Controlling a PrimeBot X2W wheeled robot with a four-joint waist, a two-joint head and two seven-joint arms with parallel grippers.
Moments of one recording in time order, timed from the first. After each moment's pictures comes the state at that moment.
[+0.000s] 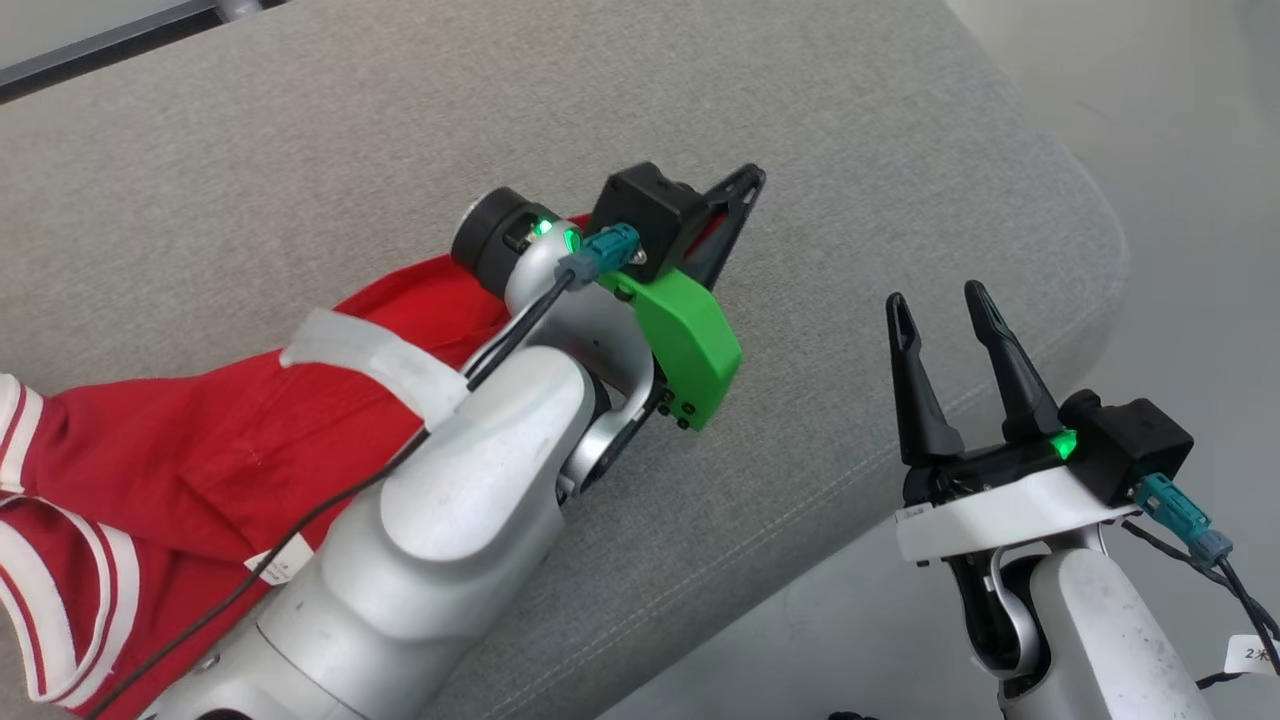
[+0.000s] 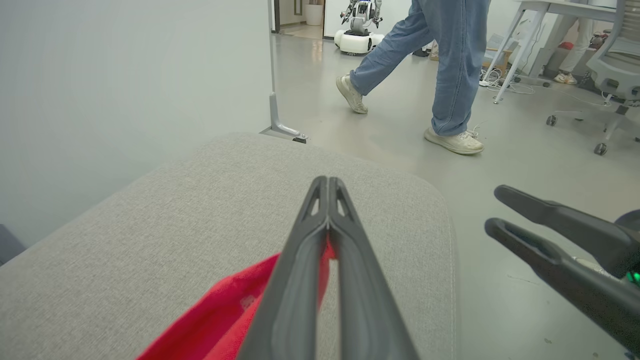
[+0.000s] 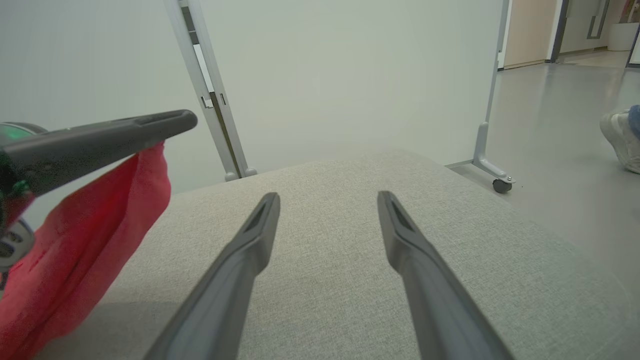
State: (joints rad) left arm -0.80 0.05 -0.78 0.34 -0.46 -0.04 0.11; right arm -0.21 -0.05 0.15 0.05 0.28 0.13 -0.26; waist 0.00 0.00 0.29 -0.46
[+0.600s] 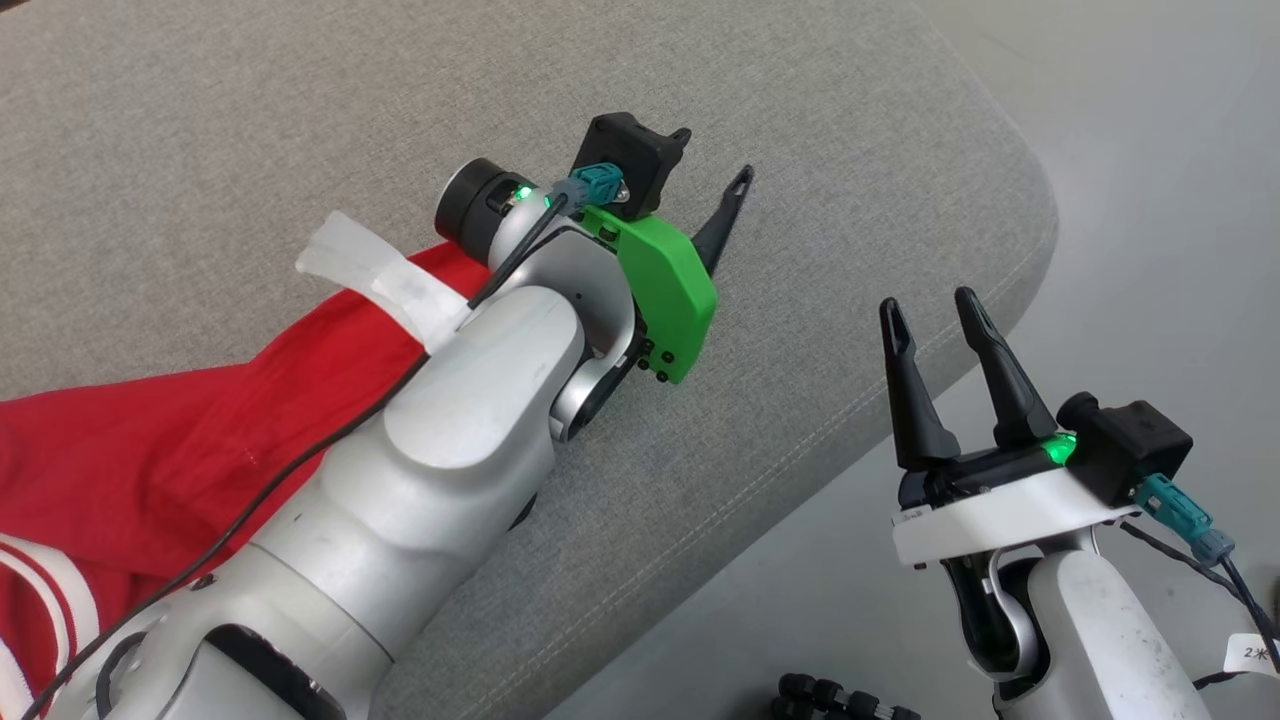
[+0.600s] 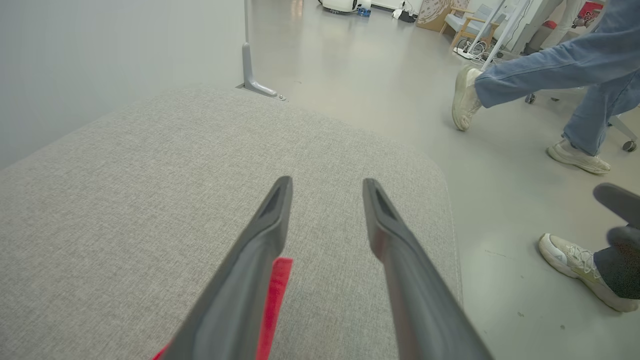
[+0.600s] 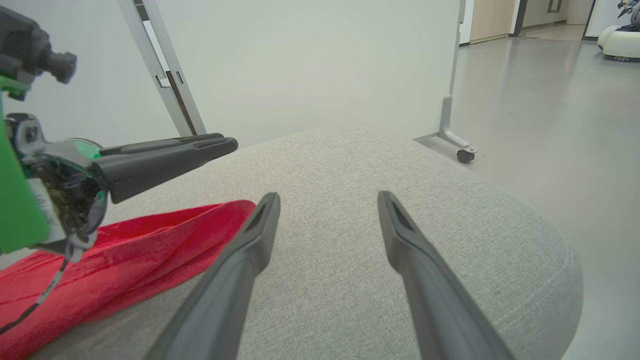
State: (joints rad) left arm -1.01 0.05 -0.95 0.67 -0.68 -0.02 0.02; right arm -0.20 -0.05 0.17 0.05 0.33 0.13 -0.26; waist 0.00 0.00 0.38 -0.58
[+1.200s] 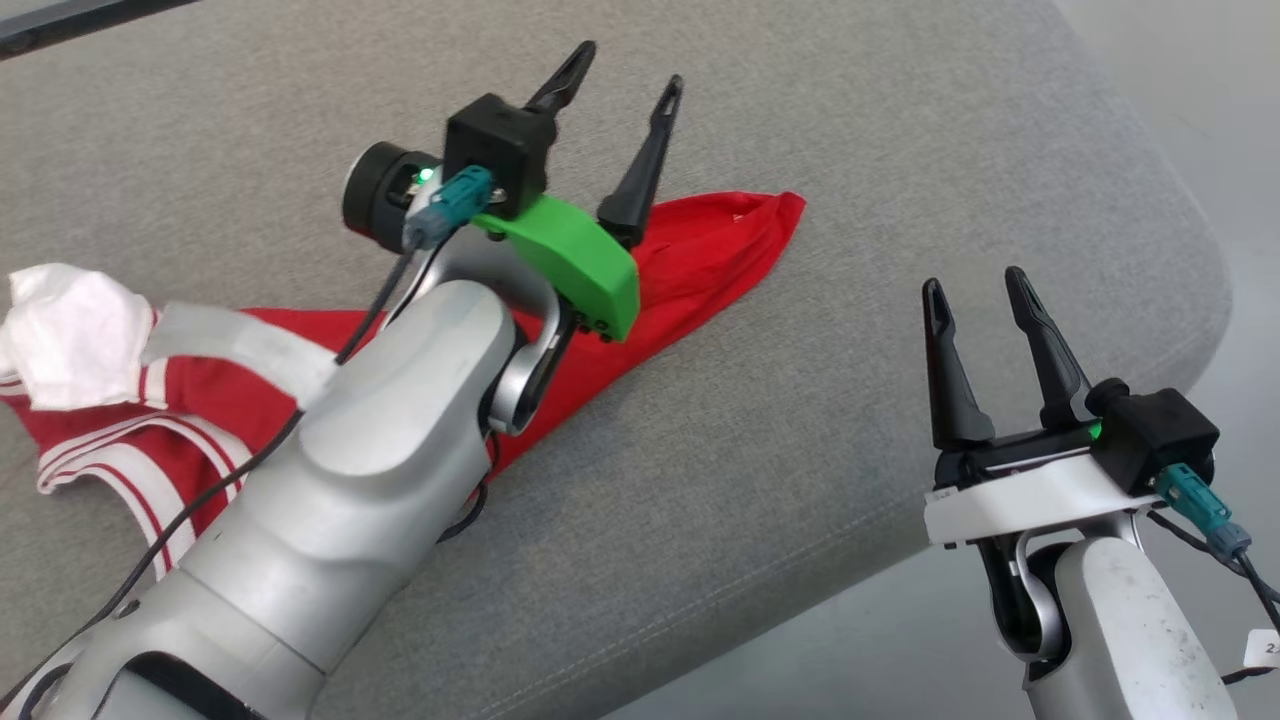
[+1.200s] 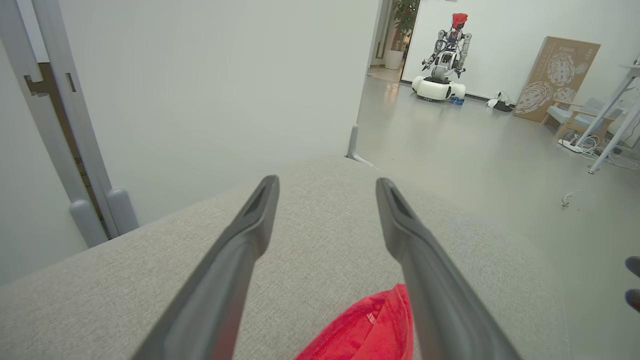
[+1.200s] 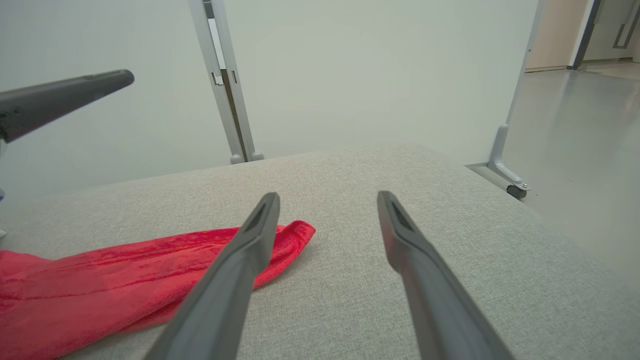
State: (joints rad) left arm -0.98 0.14 -0.90 0.55 -0.74 0.11 -0.21; right arm -0.22 -0.05 0.09 0.06 0.21 0.13 -0.26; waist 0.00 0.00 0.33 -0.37
